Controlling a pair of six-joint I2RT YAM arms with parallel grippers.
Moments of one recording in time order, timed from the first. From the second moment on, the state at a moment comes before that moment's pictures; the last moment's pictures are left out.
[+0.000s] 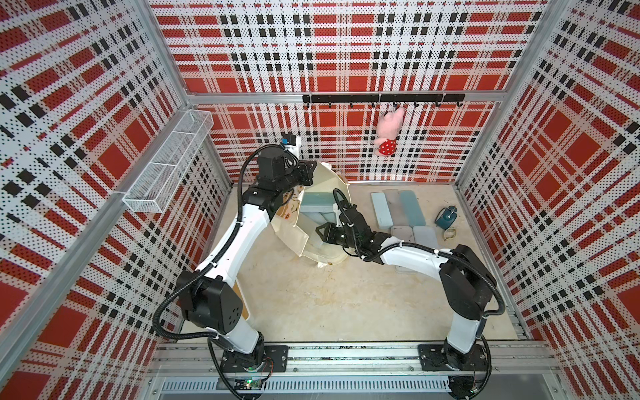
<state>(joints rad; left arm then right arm) -0.26 1.61 1.62 -0.22 0.29 -0.30 0.81 1.80 1.26 0.10 -0.08 0.84</state>
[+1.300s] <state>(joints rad) -0.08 1.68 1.75 -0.35 0.04 -0.33 0.80 0.98 0.63 0.13 0.27 0.80</state>
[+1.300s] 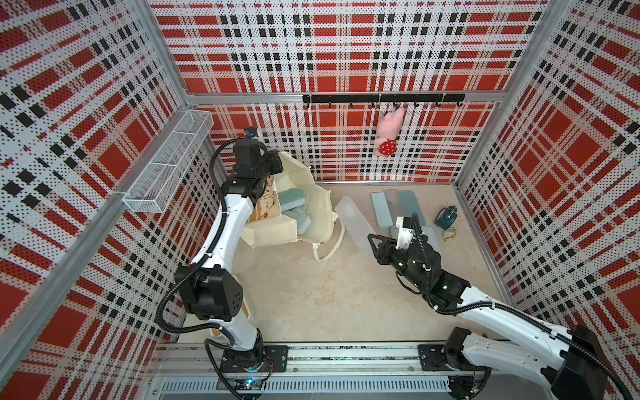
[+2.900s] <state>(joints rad) -0.04 1.63 1.67 -0.30 0.14 -0.41 0.73 1.42 0.71 -0.10 0.38 0.97</state>
